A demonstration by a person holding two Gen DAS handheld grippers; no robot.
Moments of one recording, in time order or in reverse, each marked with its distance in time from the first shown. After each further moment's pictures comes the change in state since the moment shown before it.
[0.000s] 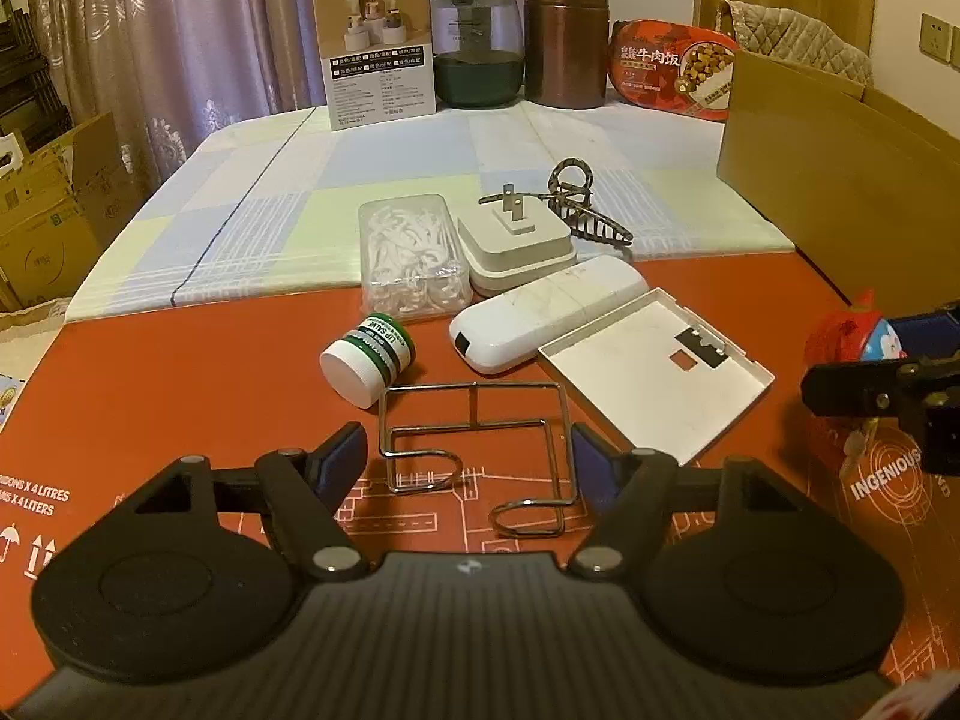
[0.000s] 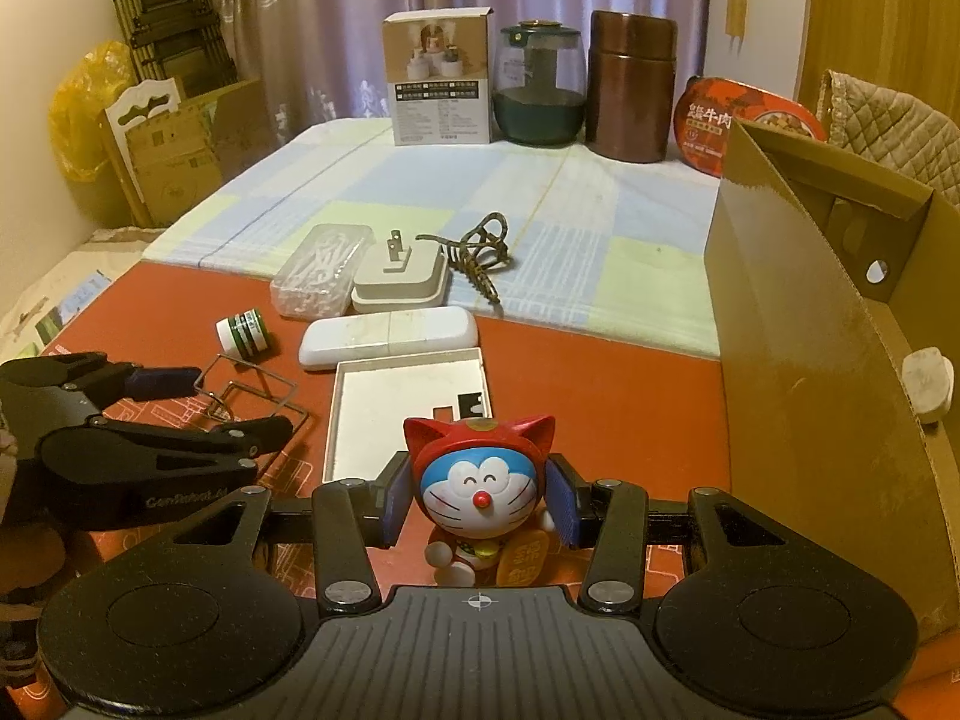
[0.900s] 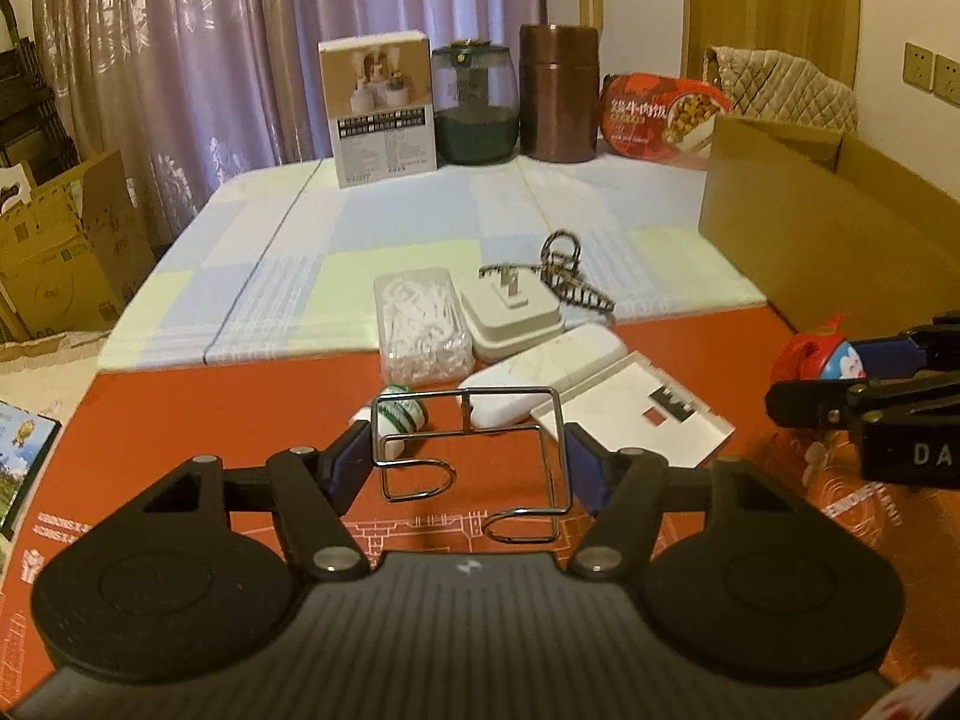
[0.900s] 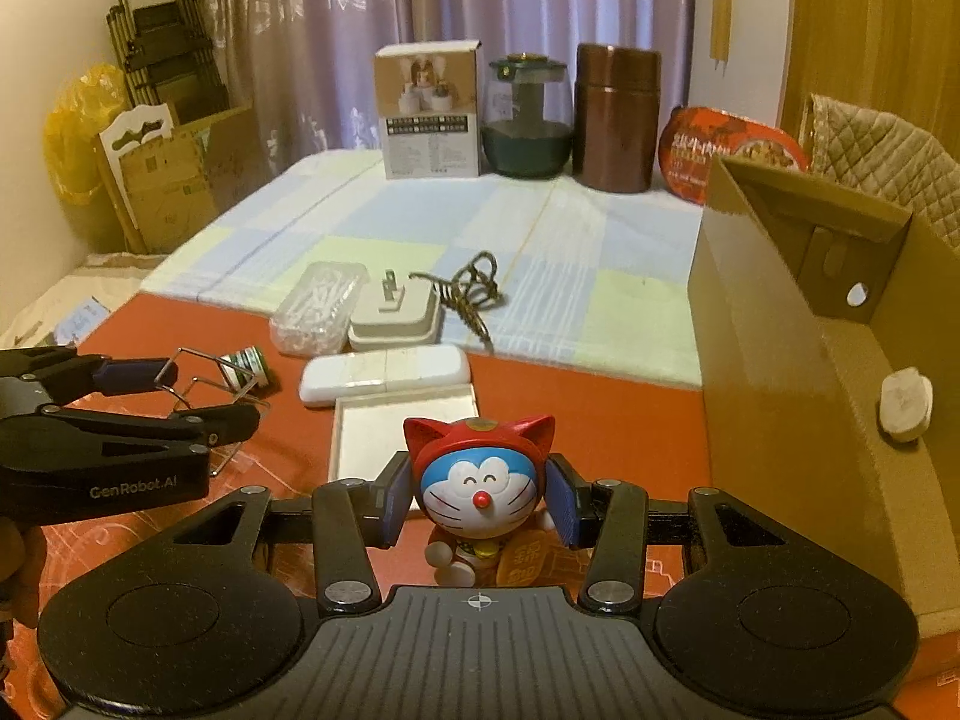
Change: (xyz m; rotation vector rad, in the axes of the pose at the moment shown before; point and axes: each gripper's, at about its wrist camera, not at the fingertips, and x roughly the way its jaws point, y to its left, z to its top) left arm -0.048 0.001 0.024 0.009 -0.069 -0.002; right arm -0.018 0.002 0.009 0.015 -0.061 -0.016
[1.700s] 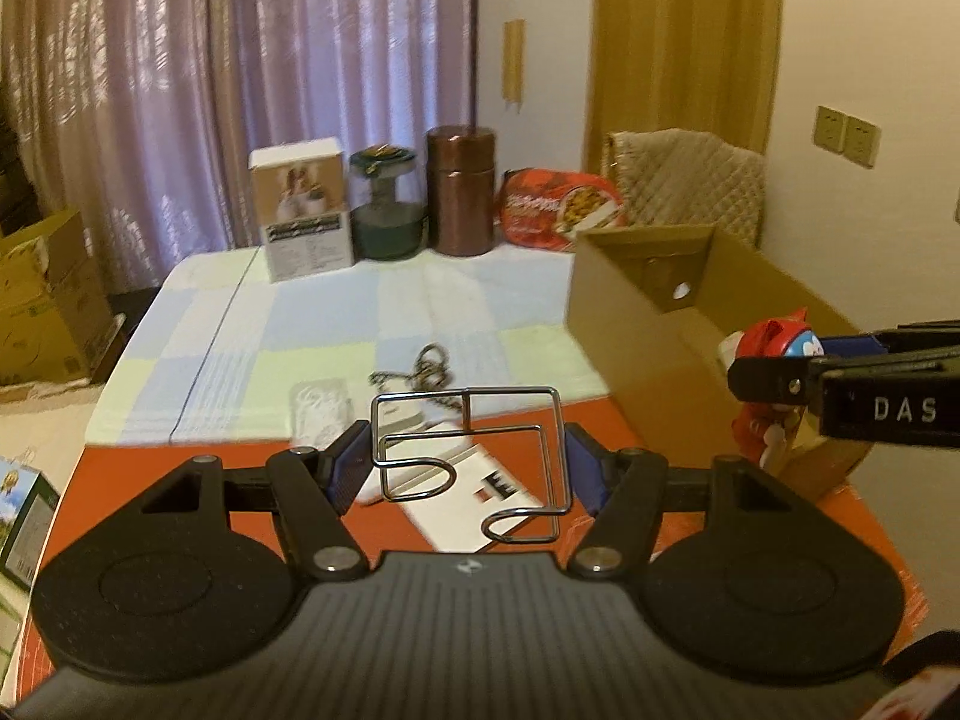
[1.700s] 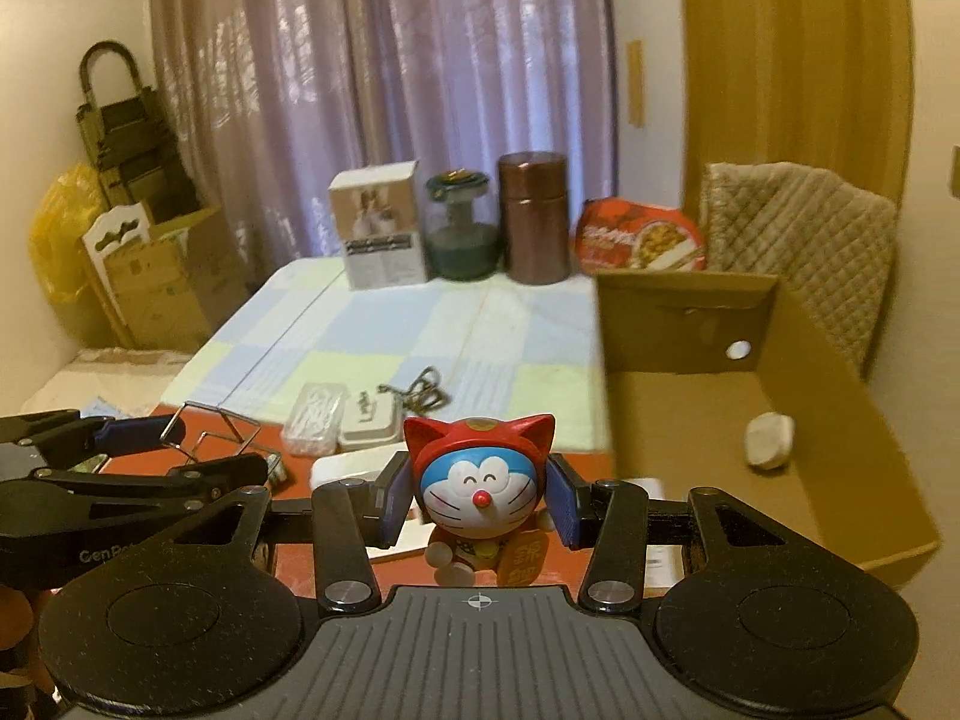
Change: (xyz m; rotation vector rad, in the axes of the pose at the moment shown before) left arm -0.111 -0.063 0.059 0.019 -0.084 -0.124; right arm -0.139 -0.028 0.040 0.115 -0.116 -0.054
